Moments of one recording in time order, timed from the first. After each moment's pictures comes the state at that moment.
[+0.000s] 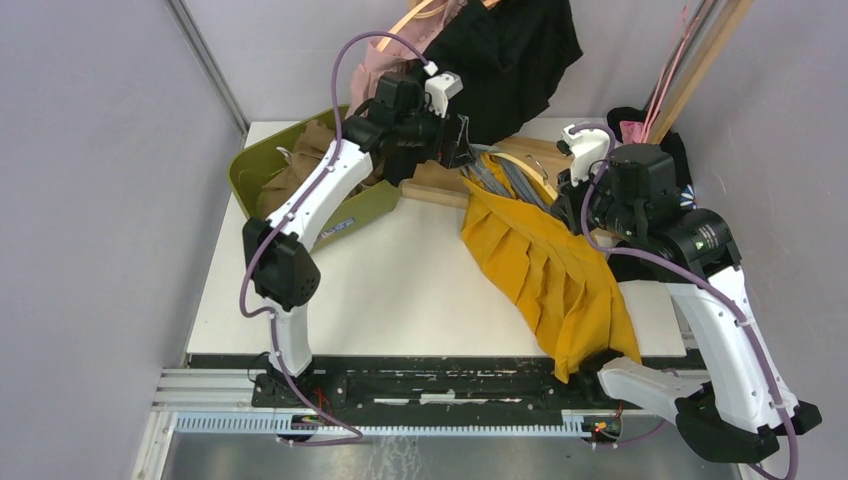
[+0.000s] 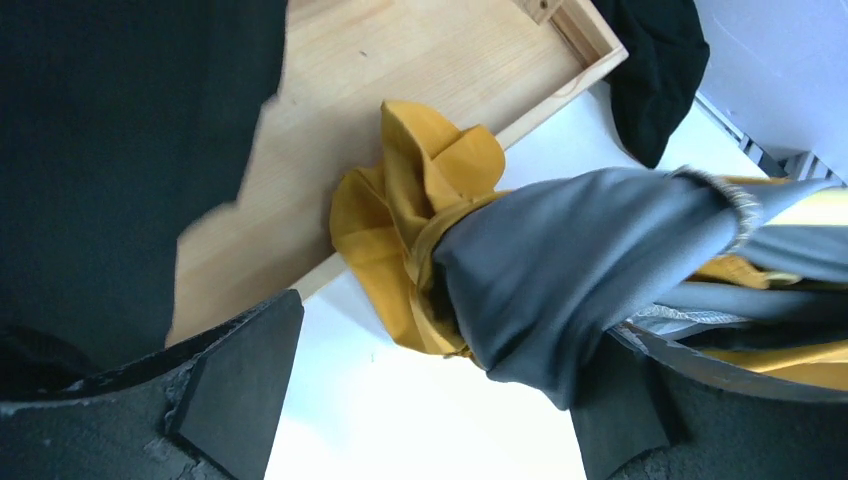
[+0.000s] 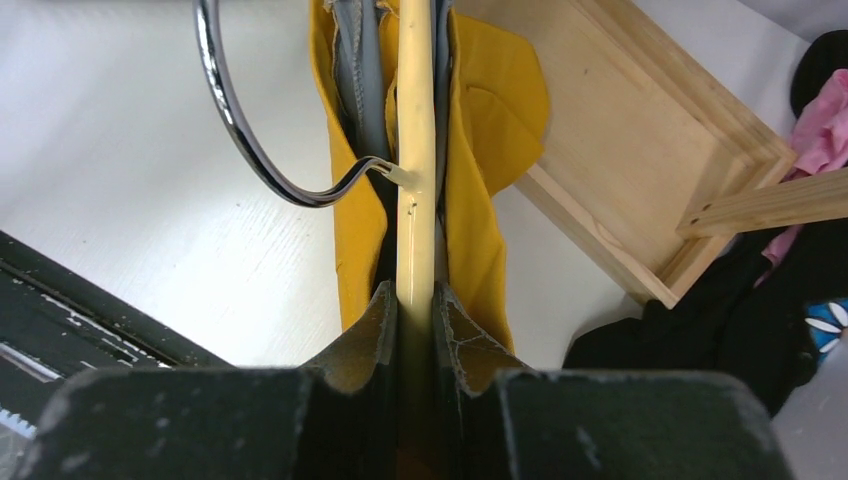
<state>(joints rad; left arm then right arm) -0.50 1.98 1.99 -0.56 0.51 -0.02 0.45 1.07 1.59 -1.08 0.01 -0.09</state>
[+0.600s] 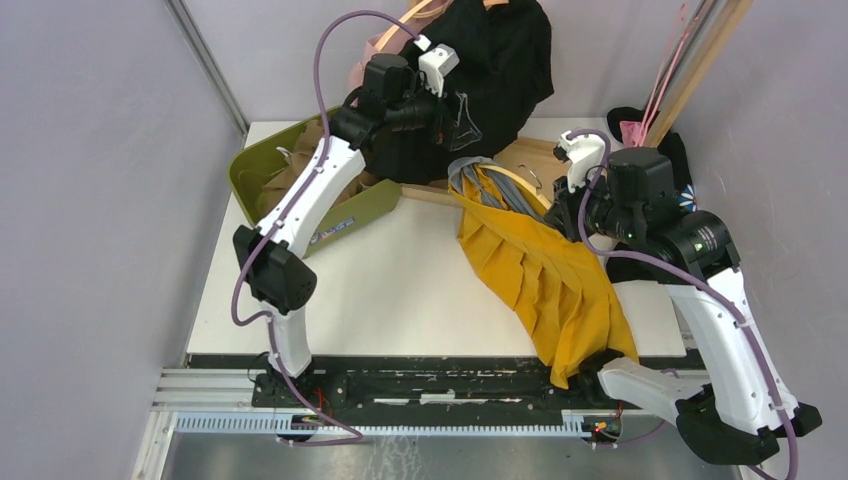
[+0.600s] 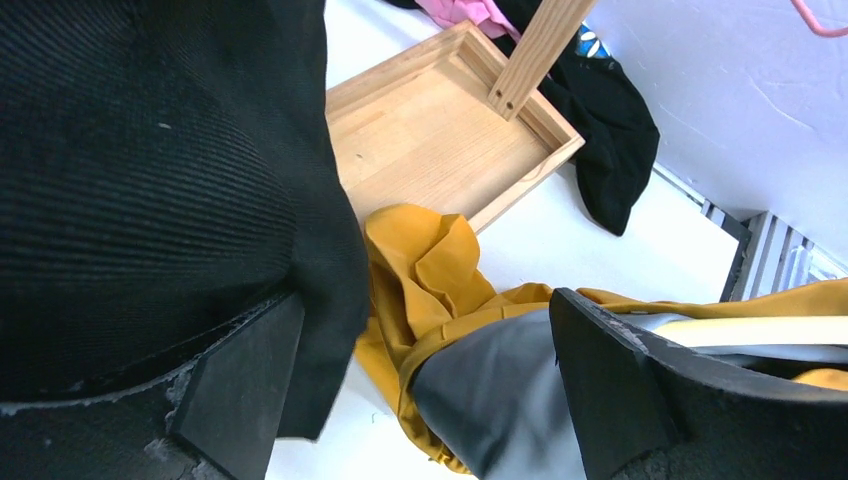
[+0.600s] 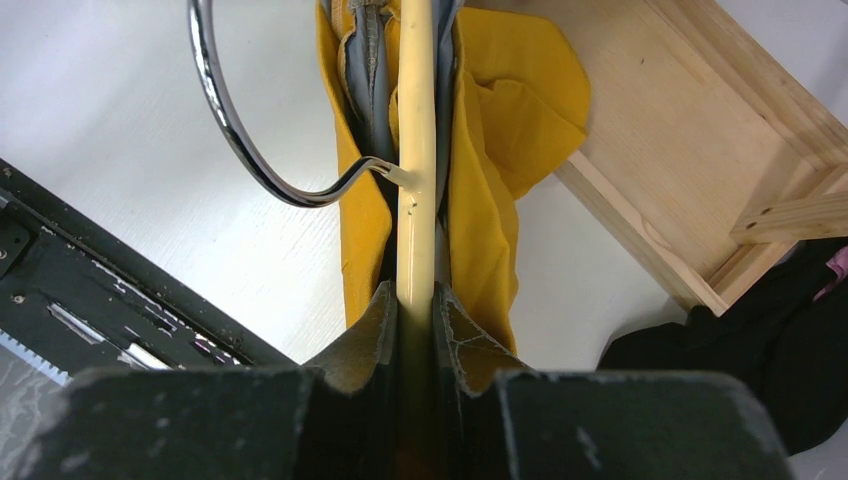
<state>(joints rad) -0.52 1.91 2.08 -0.51 0.51 -0.06 0.45 1.06 1.56 -1.09 -0.10 -0.07</state>
